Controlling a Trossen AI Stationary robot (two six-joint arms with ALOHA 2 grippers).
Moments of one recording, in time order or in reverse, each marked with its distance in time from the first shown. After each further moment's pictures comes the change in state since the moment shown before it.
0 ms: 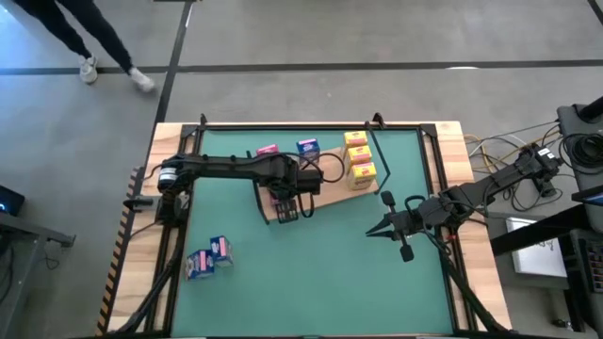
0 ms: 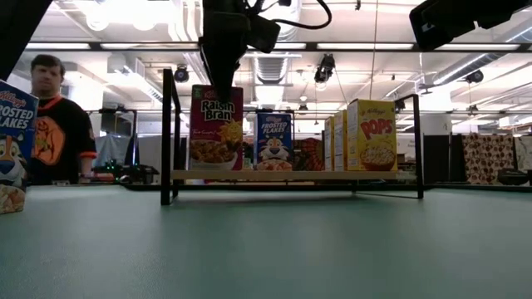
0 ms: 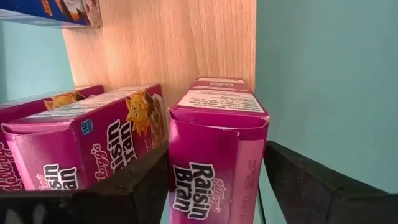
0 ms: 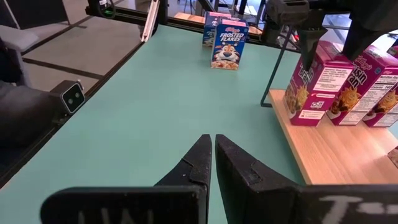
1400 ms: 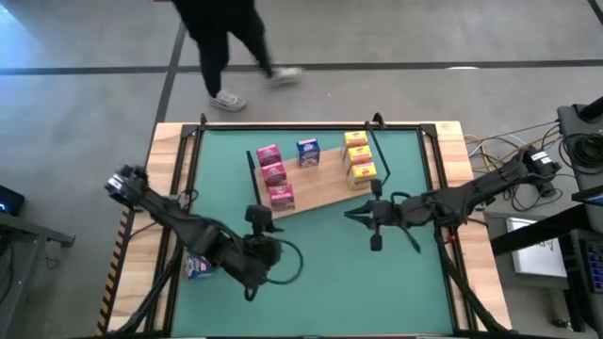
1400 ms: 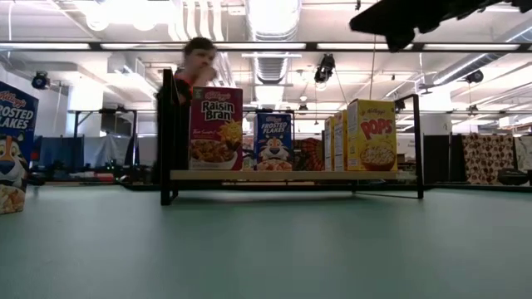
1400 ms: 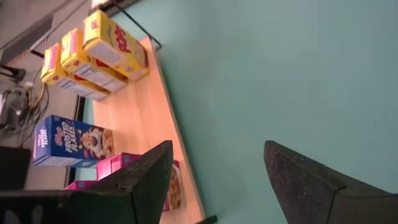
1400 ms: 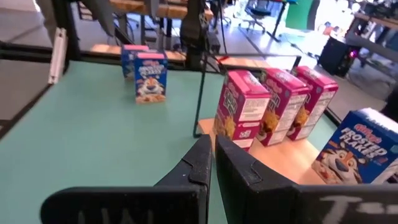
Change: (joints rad) left arm -0.575 -0.357 -0.347 0.472 -0.478 0.051; right arm -0.092 0.248 0.063 0.293 0.235 0.006
